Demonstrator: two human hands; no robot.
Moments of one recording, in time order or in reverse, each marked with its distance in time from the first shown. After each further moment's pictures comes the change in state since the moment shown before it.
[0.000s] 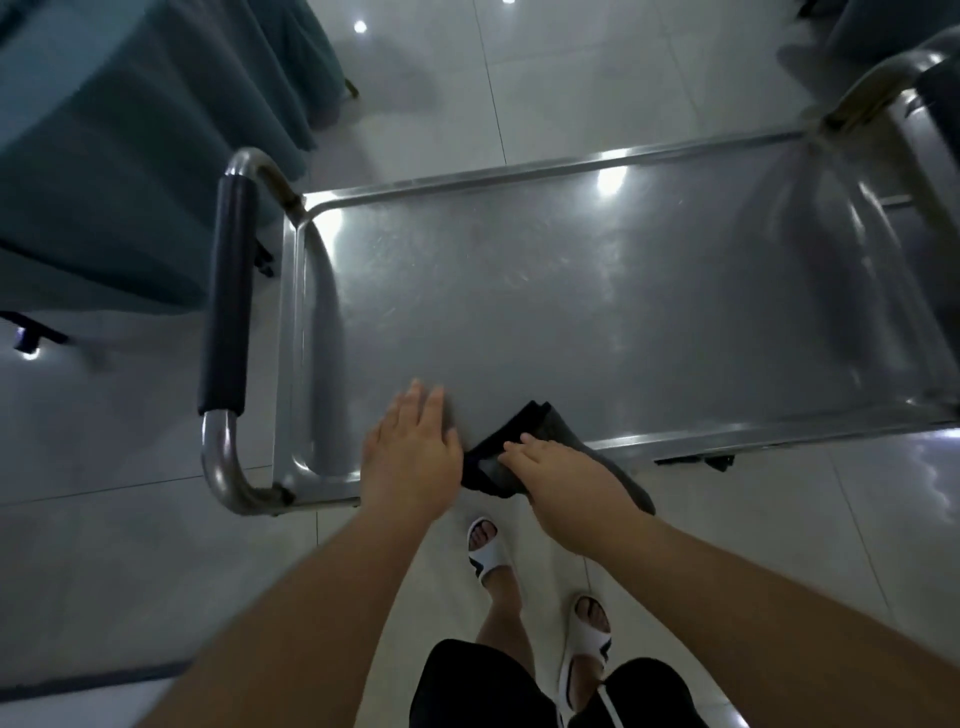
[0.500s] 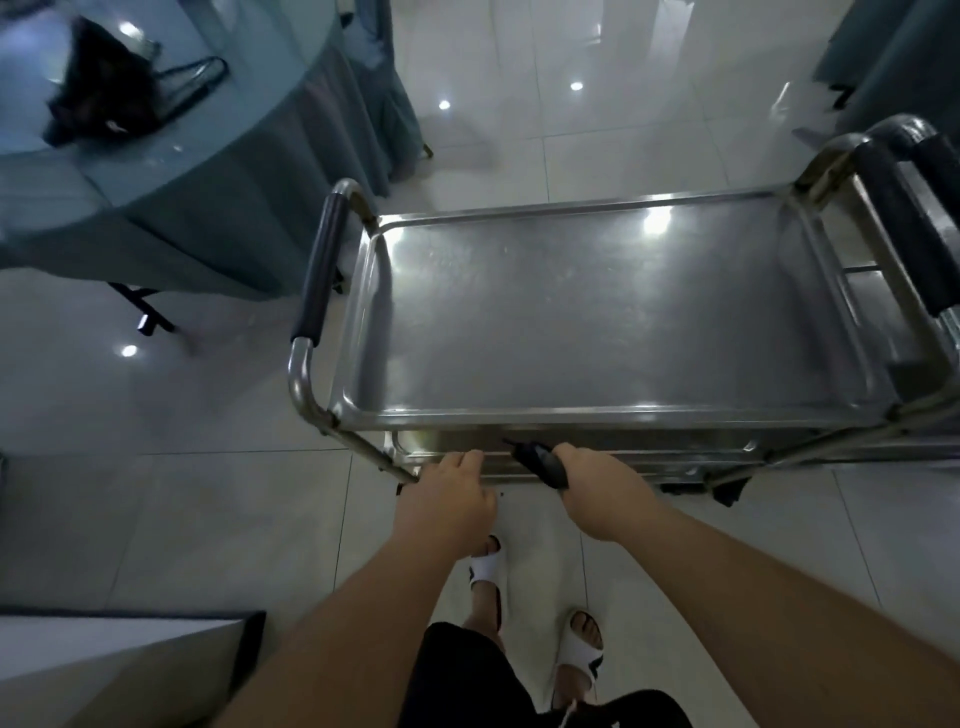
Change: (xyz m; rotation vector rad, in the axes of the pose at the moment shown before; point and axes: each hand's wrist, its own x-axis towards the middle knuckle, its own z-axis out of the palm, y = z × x) left_hand -0.175 0.065 -0.005 -0.019 -0.133 -0.060; right_hand -0.124 -0.020 -0.041 0.076 -0.110 0.287
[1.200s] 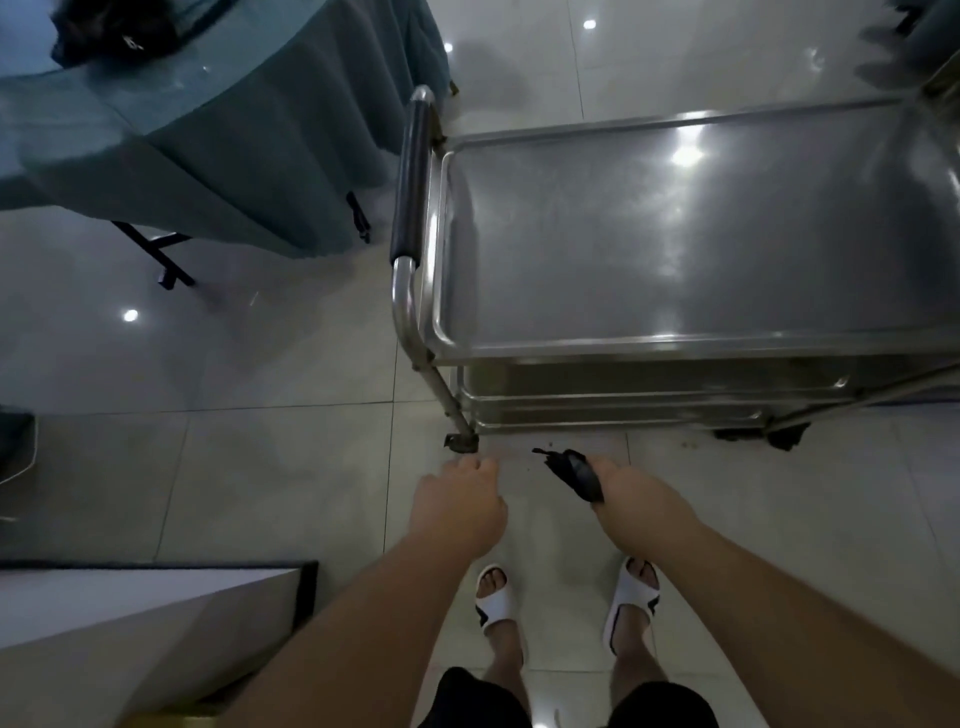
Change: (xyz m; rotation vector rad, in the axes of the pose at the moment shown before) left_hand -0.027 -0.171 0.052 0.217 -0.132 0.074; right_hand -0.009 -0.109 0.130 0.055 -0.124 0.096
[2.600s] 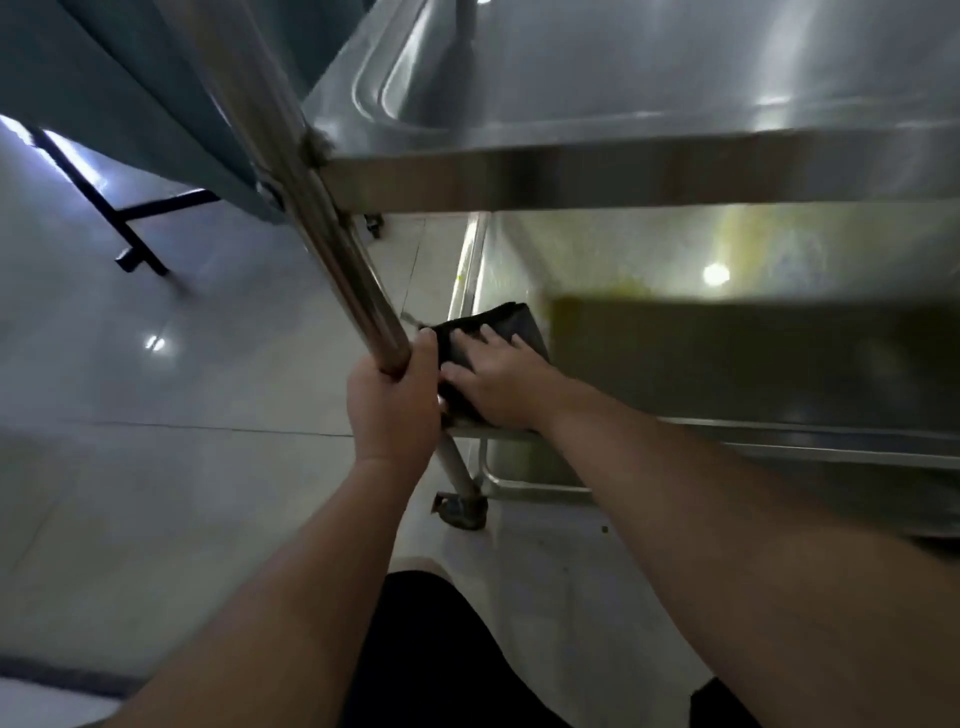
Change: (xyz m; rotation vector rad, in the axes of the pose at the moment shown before) left_hand 0.353 -0.107 0.172 -1.382 1.105 -0.167; right_hand 0.448 -0.067 0.123 -0.071 0.284 -0.588
